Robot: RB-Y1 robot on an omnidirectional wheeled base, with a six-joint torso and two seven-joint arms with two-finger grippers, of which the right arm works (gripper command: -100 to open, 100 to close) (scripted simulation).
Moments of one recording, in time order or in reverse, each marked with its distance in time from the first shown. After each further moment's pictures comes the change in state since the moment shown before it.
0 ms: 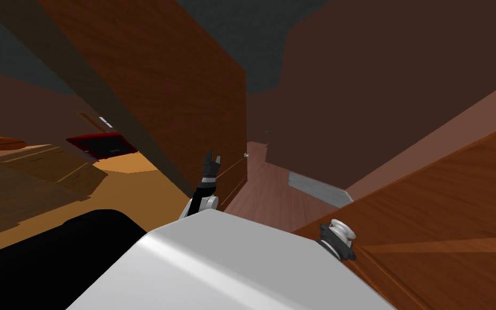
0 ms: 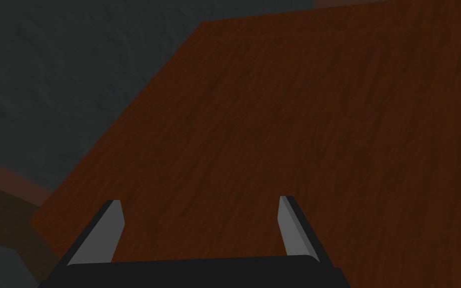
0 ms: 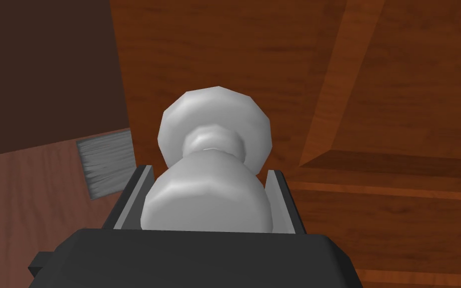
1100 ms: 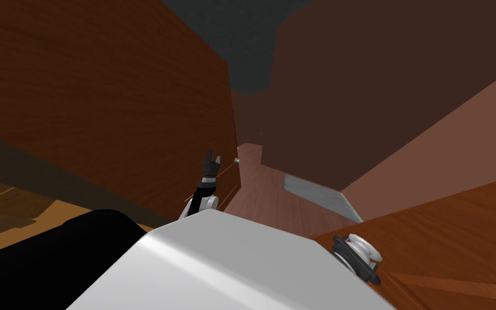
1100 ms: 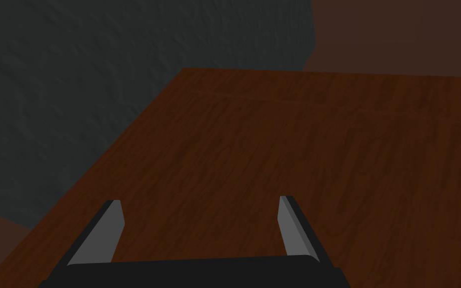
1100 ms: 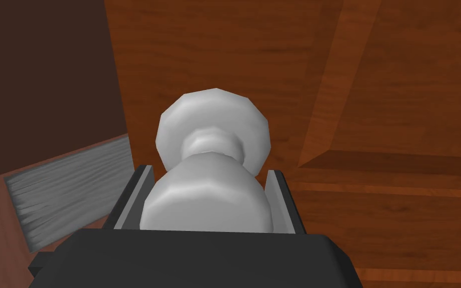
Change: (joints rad) arm 0.018 -0.007 -0.090 0.007 -0.065 -0.013 0.018
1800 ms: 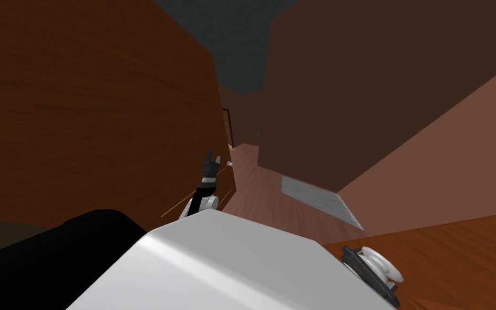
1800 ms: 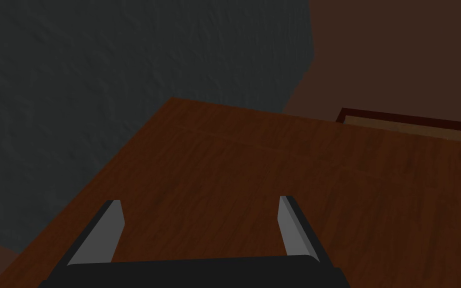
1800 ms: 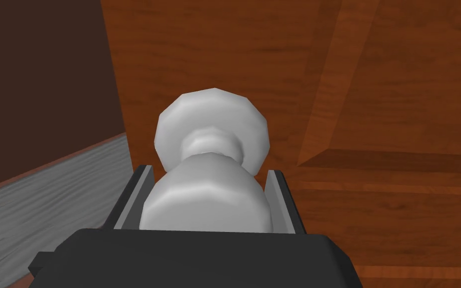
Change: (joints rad) arm 0.021 0.009 -0.056 -0.007 -0.046 0.000 0.019
